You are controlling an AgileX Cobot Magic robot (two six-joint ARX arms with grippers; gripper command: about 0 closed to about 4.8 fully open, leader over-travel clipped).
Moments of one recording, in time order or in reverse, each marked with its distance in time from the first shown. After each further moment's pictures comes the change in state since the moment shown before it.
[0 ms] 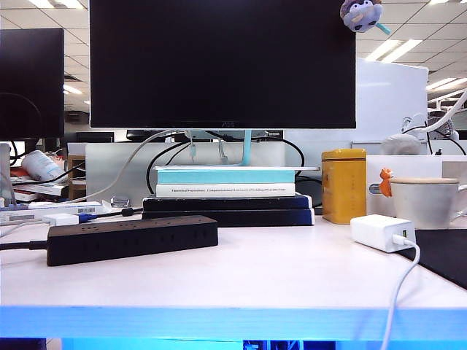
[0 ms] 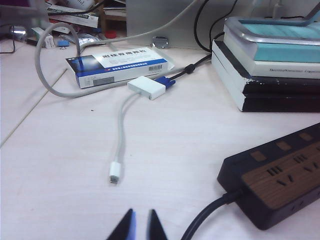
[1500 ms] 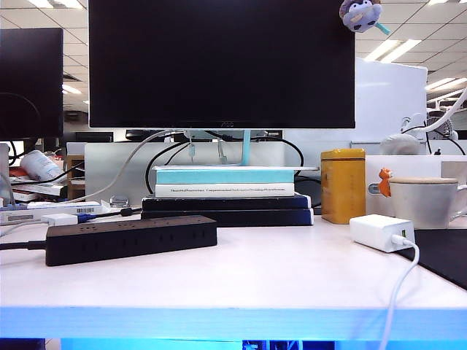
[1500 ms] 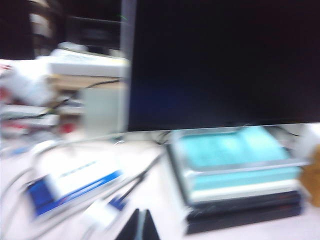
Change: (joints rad) left arm 0.000 0.784 0.890 -0.038 0.158 -0.028; right arm 0.004 0.782 0.955 -0.087 -0.096 0.057
